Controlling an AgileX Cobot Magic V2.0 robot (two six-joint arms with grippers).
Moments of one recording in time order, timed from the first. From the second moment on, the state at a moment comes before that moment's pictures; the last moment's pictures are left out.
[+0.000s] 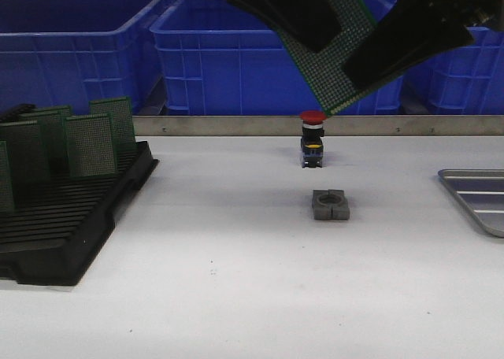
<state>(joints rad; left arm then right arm) -0.56 1.83 -1.65 -0.83 1.22 1.20 0.15 1.43 -0.98 0.99 0.97 -1.43</state>
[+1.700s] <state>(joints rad) -0.56 1.83 -1.65 -0.83 1.22 1.20 -0.41 1.81 -0.98 1.00 0.84 -0.86</state>
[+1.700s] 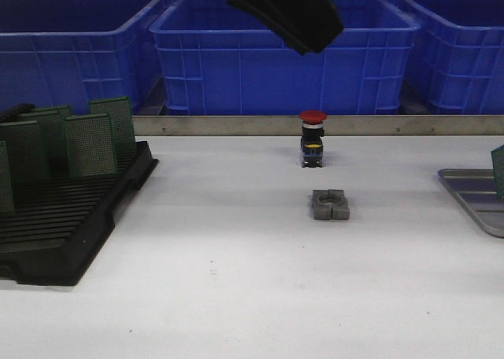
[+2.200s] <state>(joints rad) -0.56 1.83 -1.65 -0.83 1.22 1.20 -0.41 1.86 -0.98 1.03 0.80 -0.86</state>
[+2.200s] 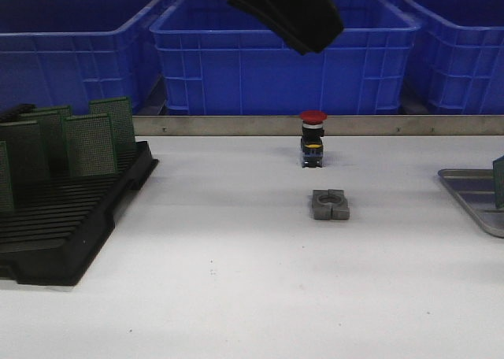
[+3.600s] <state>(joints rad) -0.56 1.83 -1.65 -0.83 1.22 1.19 -0.42 1.89 -0.98 1.03 0.78 -0.86</state>
